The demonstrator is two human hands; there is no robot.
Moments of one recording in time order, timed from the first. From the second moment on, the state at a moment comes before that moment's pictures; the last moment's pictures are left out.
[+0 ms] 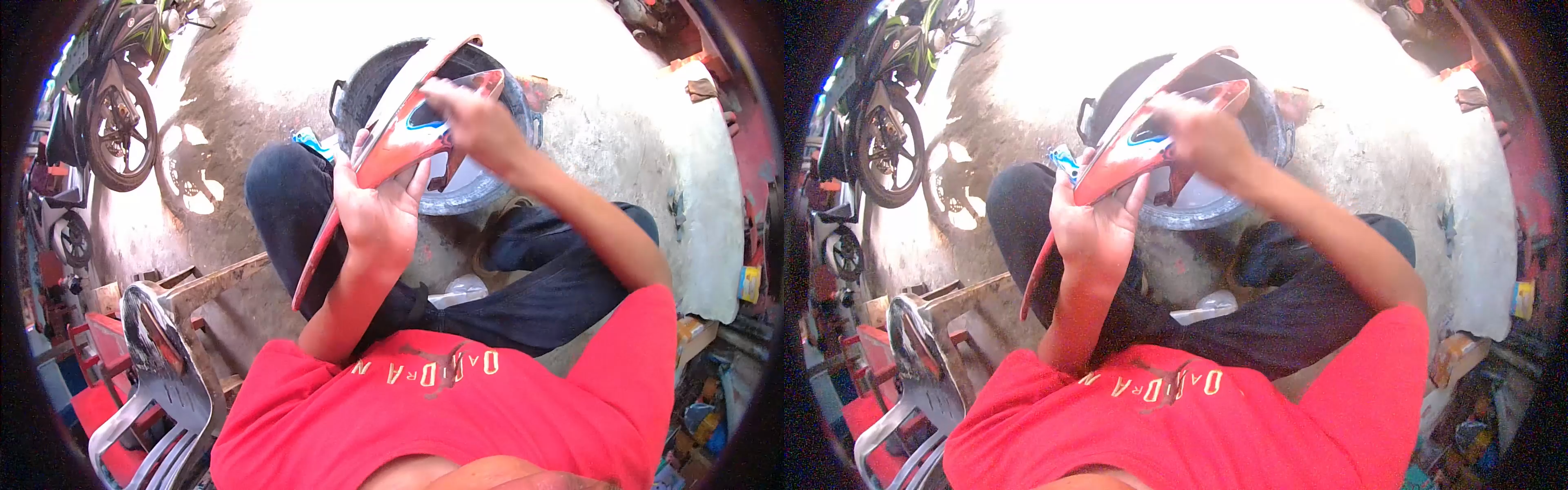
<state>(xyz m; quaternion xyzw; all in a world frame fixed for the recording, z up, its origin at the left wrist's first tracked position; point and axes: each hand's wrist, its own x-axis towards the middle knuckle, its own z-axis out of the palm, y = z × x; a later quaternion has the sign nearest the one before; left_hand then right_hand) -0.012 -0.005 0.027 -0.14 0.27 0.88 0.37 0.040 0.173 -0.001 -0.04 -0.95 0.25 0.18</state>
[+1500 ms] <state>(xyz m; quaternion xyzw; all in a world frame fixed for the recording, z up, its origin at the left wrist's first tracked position) -0.027 -0.017 0.017 -0.12 0.23 0.88 0.40 0.051 0.142 -0.007 0.02 -0.92 0.24 0.30</state>
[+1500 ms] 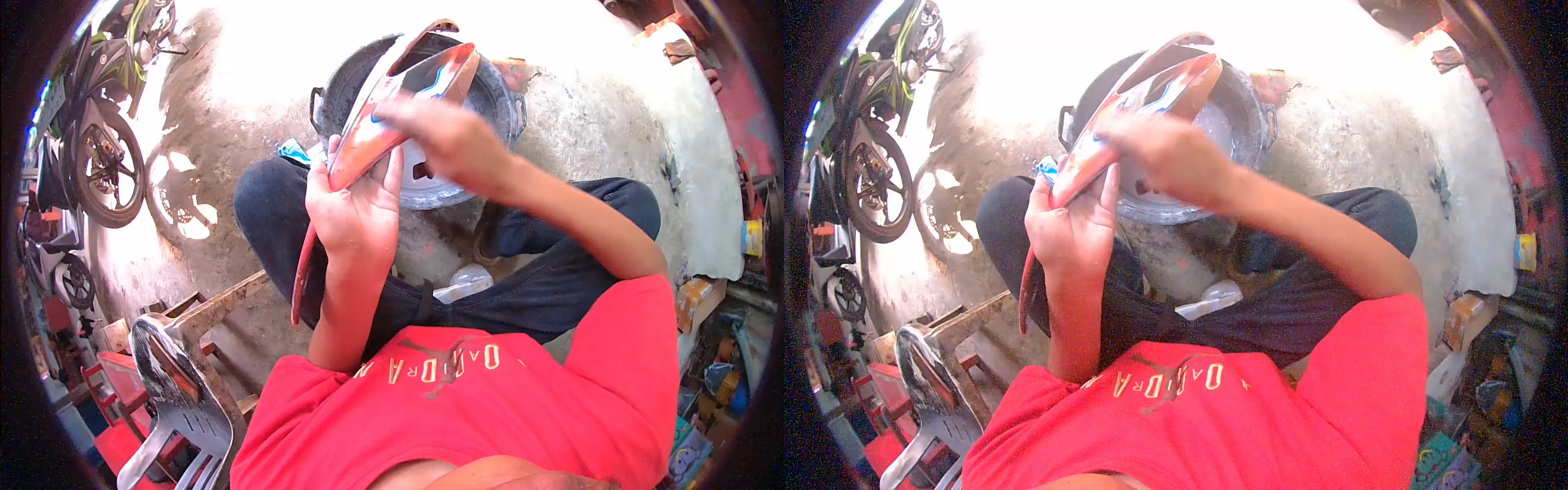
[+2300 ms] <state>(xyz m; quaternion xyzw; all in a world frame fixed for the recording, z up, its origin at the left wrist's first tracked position) -0.009 0.005 -0.002 -0.09 0.26 0.89 0.37 0.055 0.132 0.007 0.15 -0.92 0.22 0.29</state>
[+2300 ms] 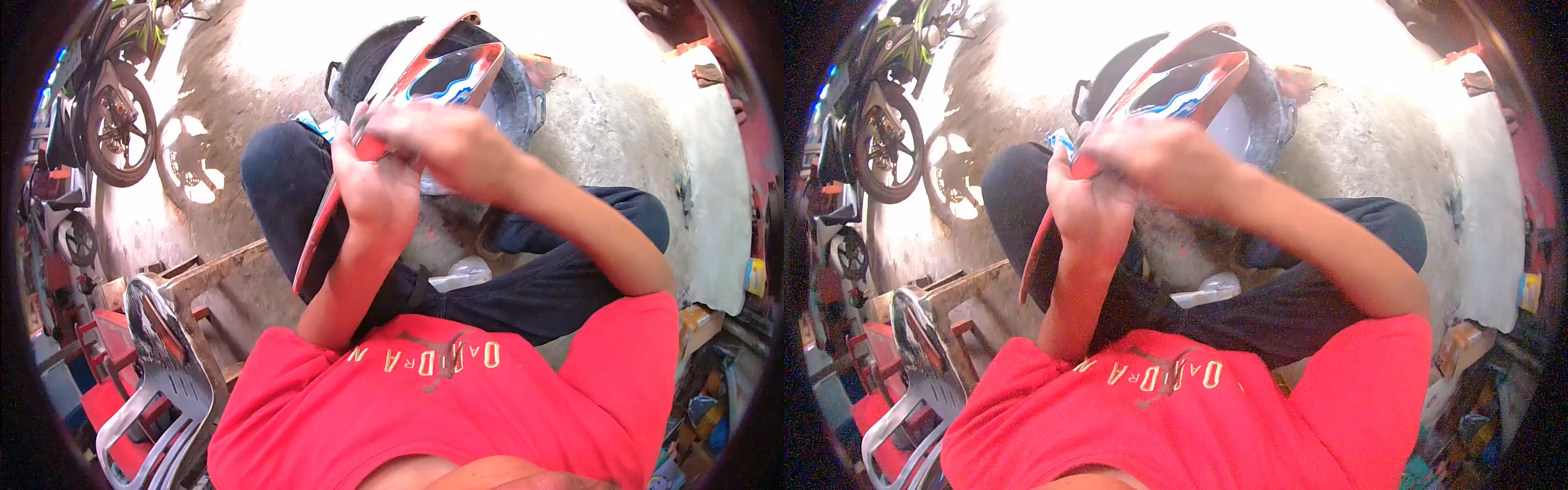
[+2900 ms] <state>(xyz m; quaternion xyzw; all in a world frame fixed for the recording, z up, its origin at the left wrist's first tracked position) 0.002 0.030 -0.005 -0.05 0.27 0.90 0.35 0.072 0.128 0.008 0.11 -0.91 0.29 0.28</state>
